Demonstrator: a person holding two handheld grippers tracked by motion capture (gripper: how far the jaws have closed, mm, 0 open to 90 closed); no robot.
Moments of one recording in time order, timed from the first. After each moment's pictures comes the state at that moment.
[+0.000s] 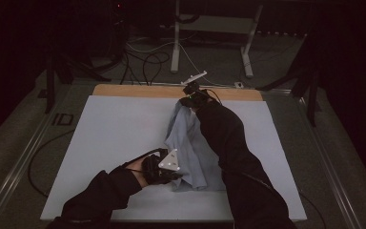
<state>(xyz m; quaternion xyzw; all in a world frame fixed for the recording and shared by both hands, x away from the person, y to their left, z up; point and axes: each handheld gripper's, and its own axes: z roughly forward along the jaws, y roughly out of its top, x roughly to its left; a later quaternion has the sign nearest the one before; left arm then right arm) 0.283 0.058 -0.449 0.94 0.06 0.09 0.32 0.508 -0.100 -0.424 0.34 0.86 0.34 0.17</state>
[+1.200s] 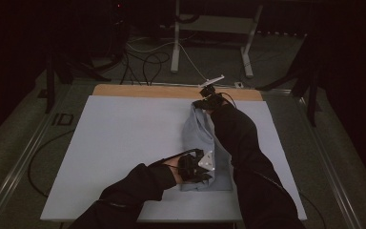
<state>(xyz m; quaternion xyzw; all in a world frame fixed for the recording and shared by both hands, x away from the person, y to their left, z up) 0.306 -0.034 -0.480 0.95 0.01 0.06 0.32 0.525 -0.155 -0.451 0.36 0.85 0.36 0.15</state>
